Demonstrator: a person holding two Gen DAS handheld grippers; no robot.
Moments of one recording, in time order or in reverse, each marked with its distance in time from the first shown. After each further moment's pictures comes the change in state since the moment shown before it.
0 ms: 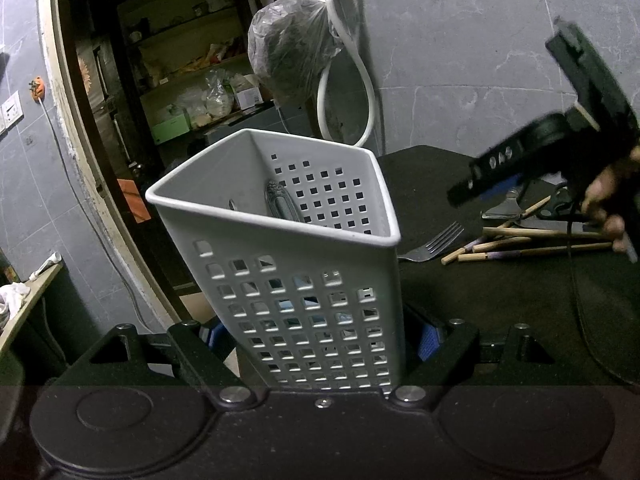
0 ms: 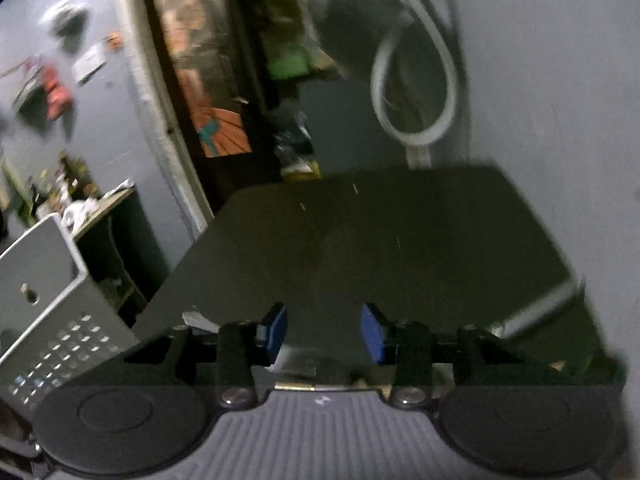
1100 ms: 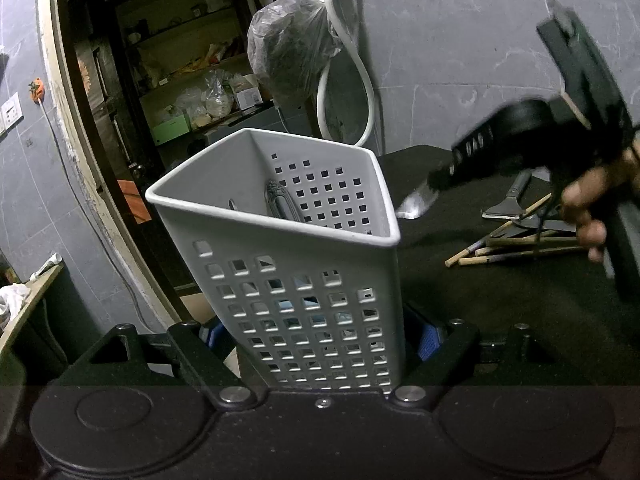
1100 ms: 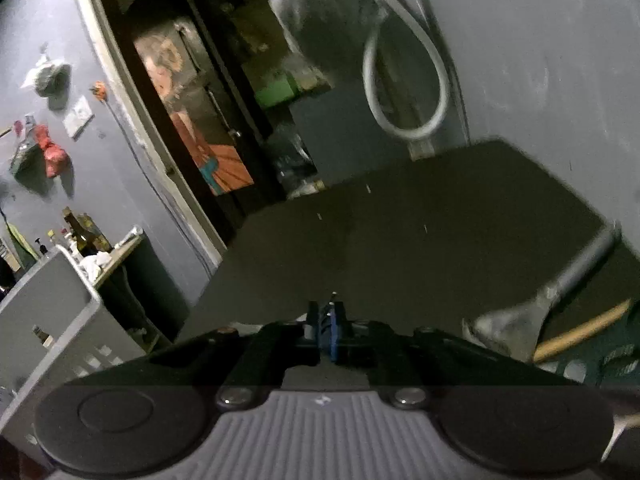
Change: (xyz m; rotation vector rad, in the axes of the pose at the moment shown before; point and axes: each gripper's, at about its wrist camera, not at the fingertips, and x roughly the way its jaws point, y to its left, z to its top) left arm -0.001 0.001 0.001 0.001 -0.001 -0.002; right arm -0.003 0.021 -0.003 0.056 -0.127 0.049
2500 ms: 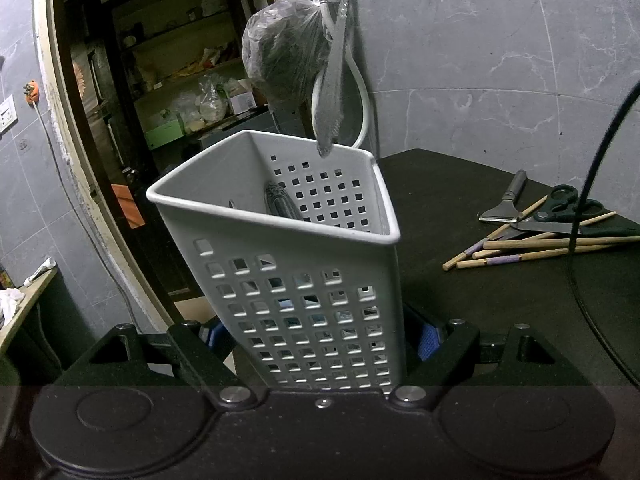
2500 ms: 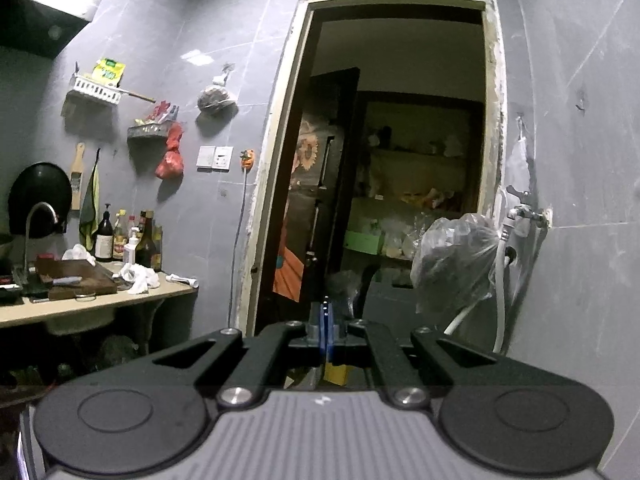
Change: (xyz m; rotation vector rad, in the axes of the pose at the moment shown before) left arm 0.004 0.003 -0.002 0.004 -0.015 -0.015; right arm -0.160 0.169 0.070 -0.608 -0.372 0.063
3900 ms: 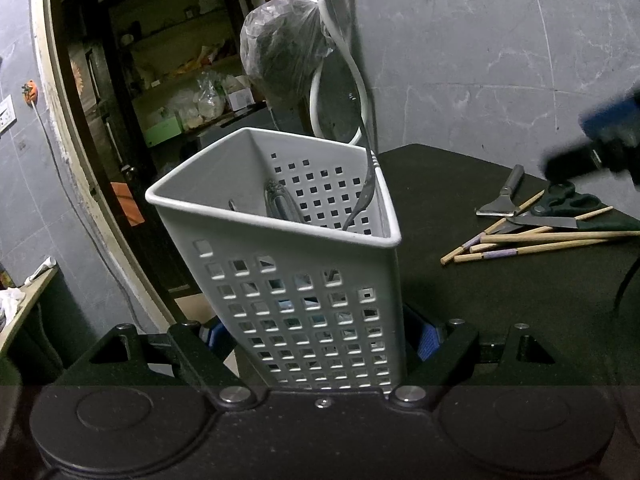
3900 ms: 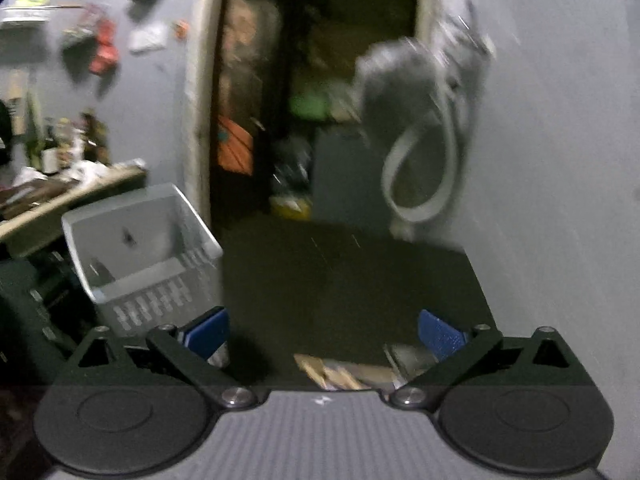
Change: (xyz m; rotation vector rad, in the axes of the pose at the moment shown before) left arm -0.002 -0.001 0.000 0.010 0.015 -0.006; right arm -0.018 -0.034 -0.141 0.186 0.448 -0.184
